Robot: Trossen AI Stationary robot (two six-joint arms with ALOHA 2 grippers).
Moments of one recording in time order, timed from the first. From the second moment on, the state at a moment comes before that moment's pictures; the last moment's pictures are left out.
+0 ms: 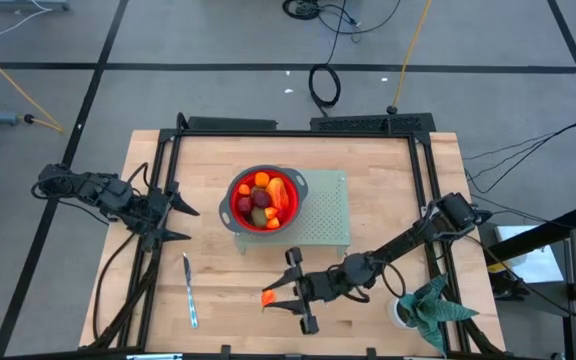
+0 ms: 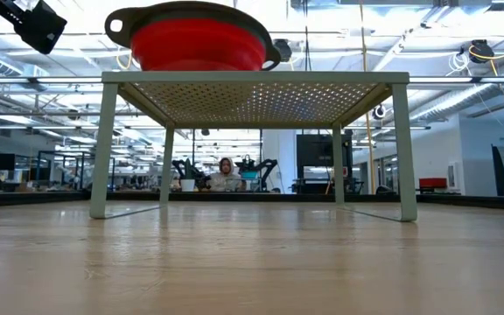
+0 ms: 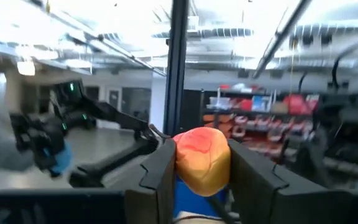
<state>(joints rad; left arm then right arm) -0.36 0.28 0.57 -0.60 -0.10 -0.19 0.49 1.94 1.19 1.17 0.19 -0.14</state>
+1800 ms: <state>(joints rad) -0.36 0.28 0.57 -0.57 -0.12 -0.27 0.09 1.52 1.19 -0.05 0.19 0.07</state>
